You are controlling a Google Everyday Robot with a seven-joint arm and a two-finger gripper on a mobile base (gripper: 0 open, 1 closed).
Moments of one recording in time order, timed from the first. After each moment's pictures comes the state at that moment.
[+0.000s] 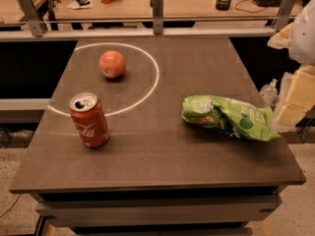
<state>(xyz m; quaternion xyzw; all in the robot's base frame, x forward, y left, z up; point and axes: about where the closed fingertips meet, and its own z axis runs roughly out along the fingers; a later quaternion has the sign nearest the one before) 0.438 -0.217 0.976 -0.60 0.78 -0.03 0.16</state>
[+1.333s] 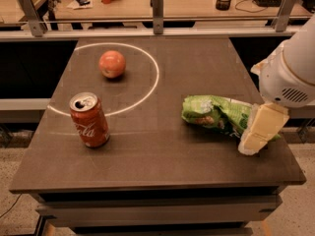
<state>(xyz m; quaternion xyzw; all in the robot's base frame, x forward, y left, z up) 0.437 -0.194 0.918 -0.57 0.80 -0.04 0.18</state>
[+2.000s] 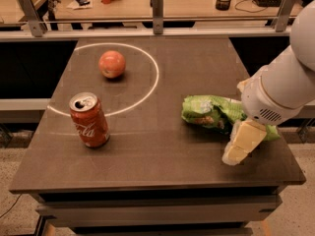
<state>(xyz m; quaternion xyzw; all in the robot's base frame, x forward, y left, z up) 0.443 -0.178 0.869 -0.56 0.81 -0.02 0.19</state>
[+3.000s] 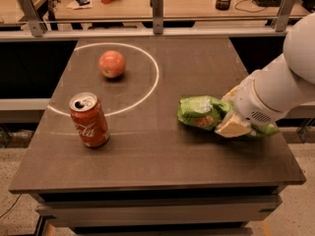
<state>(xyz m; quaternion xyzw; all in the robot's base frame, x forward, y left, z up) 0.461 -0.165 0.849 -0.57 0.79 0.00 0.22</state>
